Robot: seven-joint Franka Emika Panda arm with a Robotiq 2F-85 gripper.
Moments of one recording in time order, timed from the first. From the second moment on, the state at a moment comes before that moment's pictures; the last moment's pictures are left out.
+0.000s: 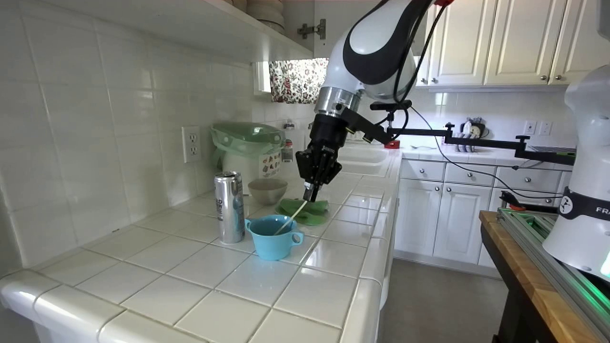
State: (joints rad) arm 0.08 0.20 0.14 -2.31 0.52 2.73 0.18
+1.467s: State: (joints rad) arm 0.04 0.04 0.03 -2.12 0.34 2.25 0.20
